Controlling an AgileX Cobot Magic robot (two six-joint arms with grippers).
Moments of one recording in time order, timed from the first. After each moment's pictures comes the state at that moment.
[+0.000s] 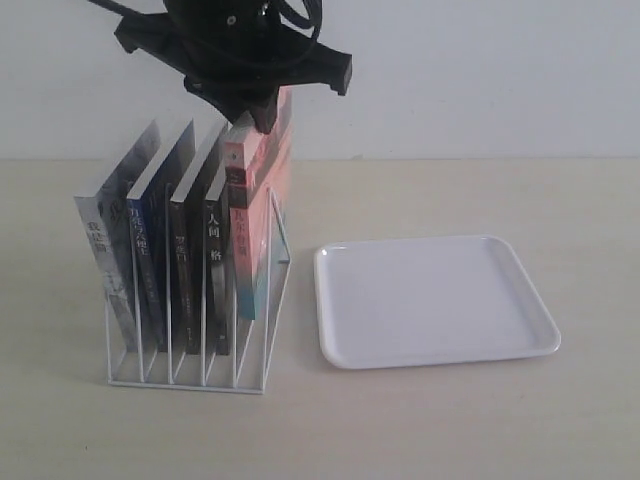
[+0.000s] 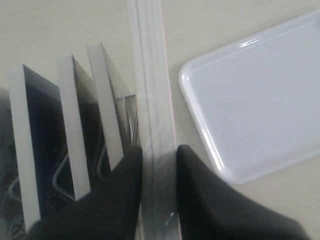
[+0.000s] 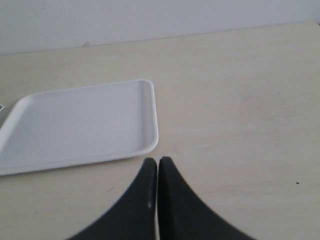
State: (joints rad) left arm -0.74 1.85 -1.87 0.29 1.24 -0.46; right arm 0.09 0.00 0.00 0.03 0.39 0.10
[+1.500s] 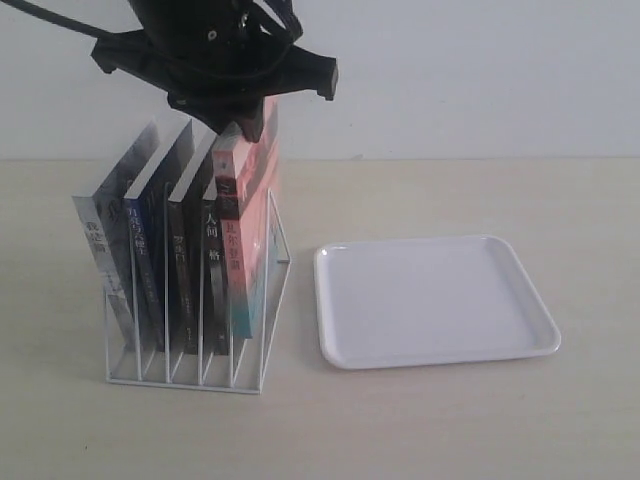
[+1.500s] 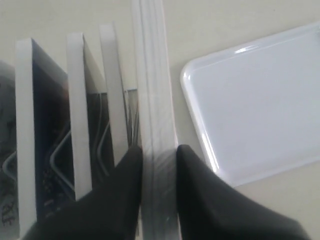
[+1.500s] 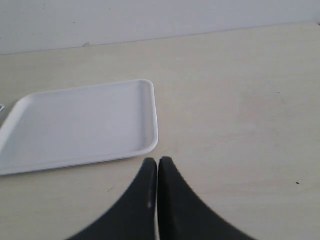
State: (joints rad) left arm -0.74 1.77 -1.73 0.30 1.16 -0.57; right arm 0.09 0.00 0.00 0.03 0.39 0.10
